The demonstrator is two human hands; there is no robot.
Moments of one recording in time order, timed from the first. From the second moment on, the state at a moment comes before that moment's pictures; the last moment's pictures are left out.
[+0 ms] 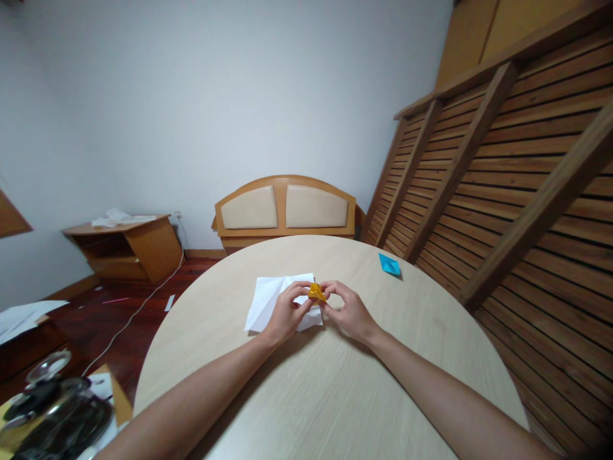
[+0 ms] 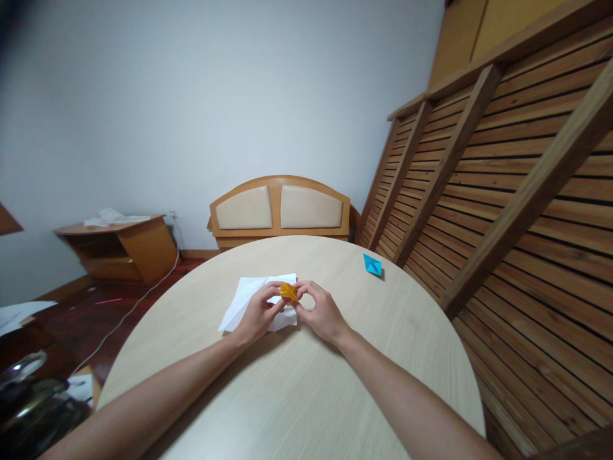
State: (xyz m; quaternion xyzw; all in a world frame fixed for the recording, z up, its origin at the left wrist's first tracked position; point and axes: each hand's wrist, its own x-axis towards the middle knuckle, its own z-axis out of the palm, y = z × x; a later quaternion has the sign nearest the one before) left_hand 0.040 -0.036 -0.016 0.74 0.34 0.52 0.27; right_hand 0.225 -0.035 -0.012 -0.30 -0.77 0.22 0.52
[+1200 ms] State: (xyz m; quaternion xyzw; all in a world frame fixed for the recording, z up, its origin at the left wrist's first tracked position) left_hand 0.044 -0.042 -0.013 0.73 0.37 0.50 0.29; right_hand 0.233 -0.030 -0.013 -0.33 -0.74 0.31 0.50
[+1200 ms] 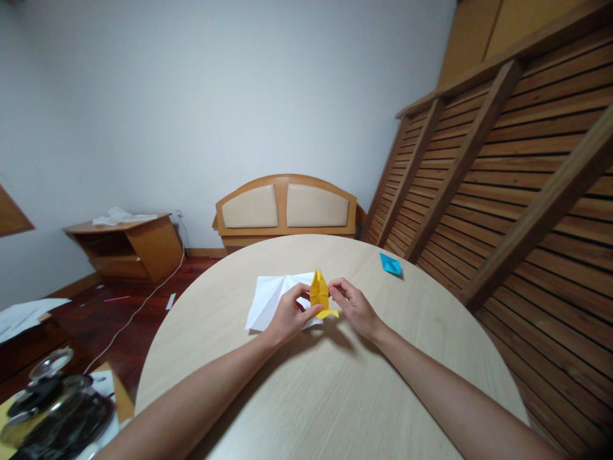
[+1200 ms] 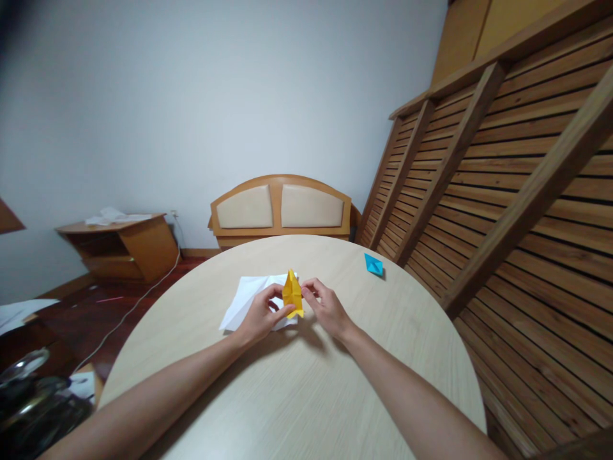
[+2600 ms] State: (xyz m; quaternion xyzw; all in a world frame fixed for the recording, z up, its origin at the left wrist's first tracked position) left_hand 0.043 -0.039 -0.024 0.71 0.34 0.56 0.27; right_hand 0.231 -0.030 -0.013 -0.31 -0.82 0.10 0.47
